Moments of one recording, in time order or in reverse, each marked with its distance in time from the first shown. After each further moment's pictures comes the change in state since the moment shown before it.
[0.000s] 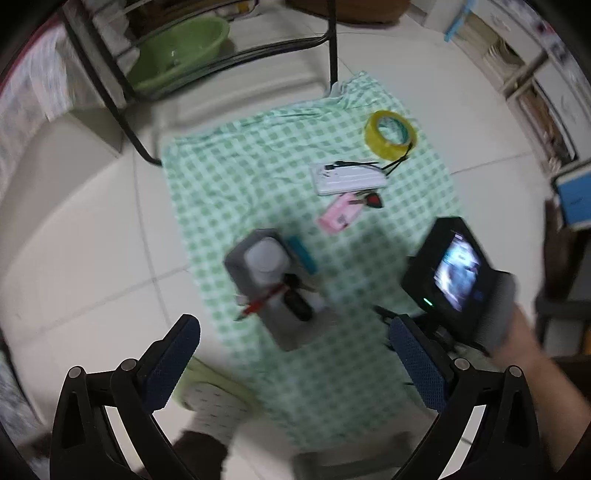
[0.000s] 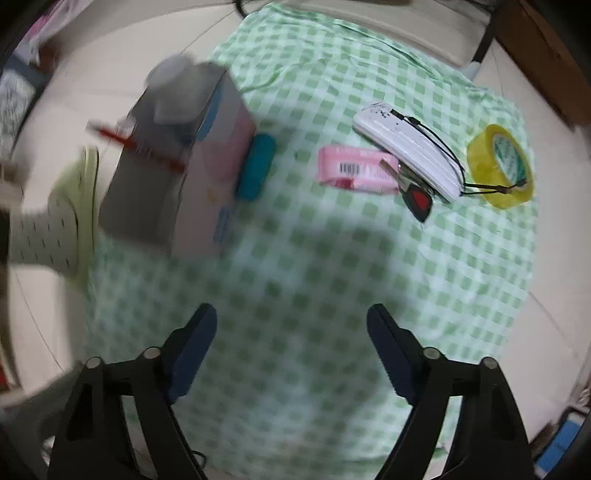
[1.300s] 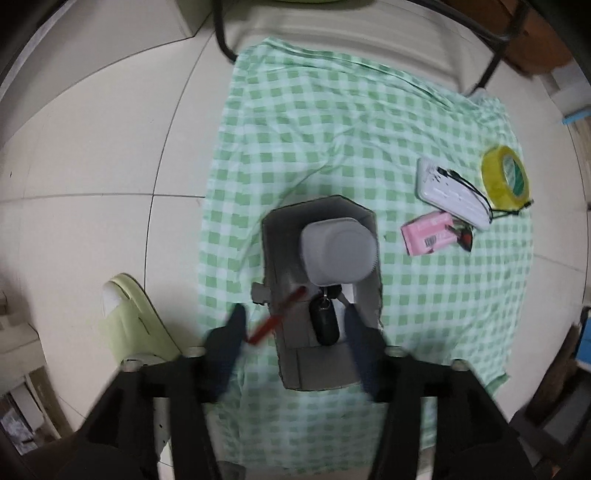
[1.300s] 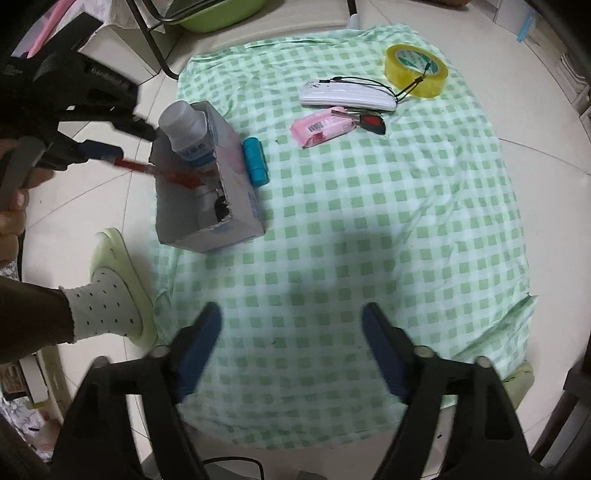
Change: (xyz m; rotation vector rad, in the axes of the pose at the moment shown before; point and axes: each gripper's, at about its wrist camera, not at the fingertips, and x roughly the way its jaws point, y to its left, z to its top) left arm 0.133 0.060 0.009 -0.446 0.099 0.074; right arm -0.052 0.045 -0.088 0.492 -0.116 0.046
